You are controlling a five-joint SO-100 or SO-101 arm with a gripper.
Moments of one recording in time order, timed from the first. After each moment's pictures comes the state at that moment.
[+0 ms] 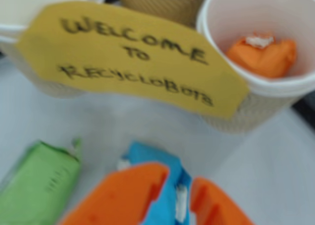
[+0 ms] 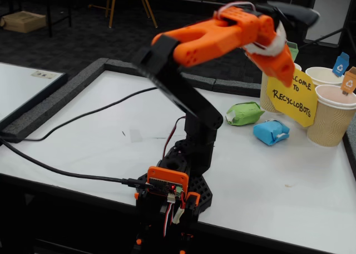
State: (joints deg) arm 34.9 129.9 128.8 52.8 -73.0
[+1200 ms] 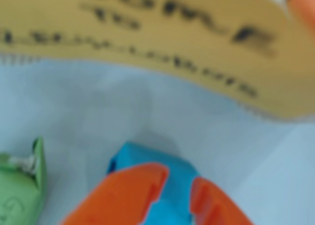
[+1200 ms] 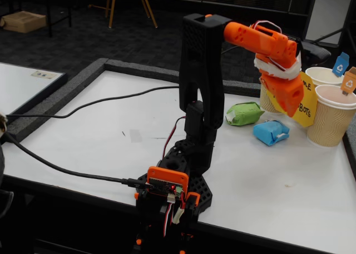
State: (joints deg) arm 33.8 96.7 114.9 46.9 -73.3
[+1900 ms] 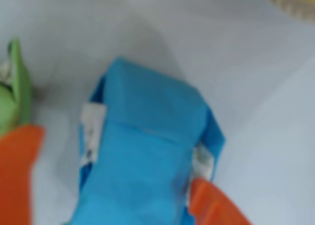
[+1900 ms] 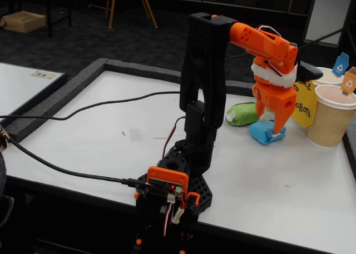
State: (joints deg) arm 33.7 91.1 113.1 57.7 -73.3
